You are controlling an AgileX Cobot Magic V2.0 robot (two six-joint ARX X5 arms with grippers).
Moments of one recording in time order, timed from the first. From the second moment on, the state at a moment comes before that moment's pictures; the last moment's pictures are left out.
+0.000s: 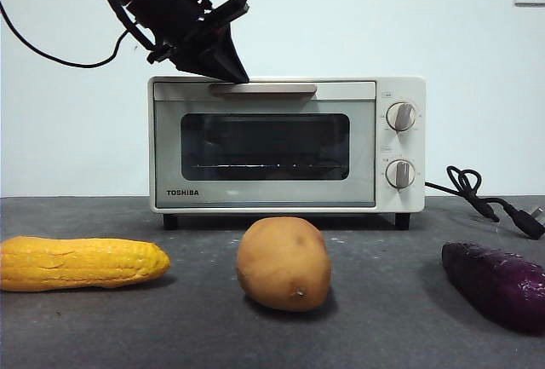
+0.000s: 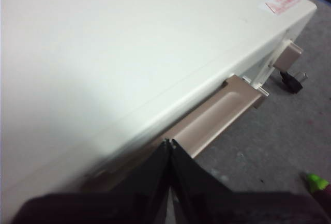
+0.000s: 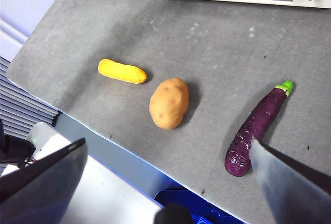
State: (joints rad) left arm -0.41 1.75 1.43 -0.23 0.32 0.06; right arm 0.14 0.70 1.06 -1.14 -0.58 -0.01
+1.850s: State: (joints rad) left arm -0.52 1.64 1.42 -0.73 0.37 0.08; right arm 0.18 0.76 1.06 -1.14 -0.58 0.00
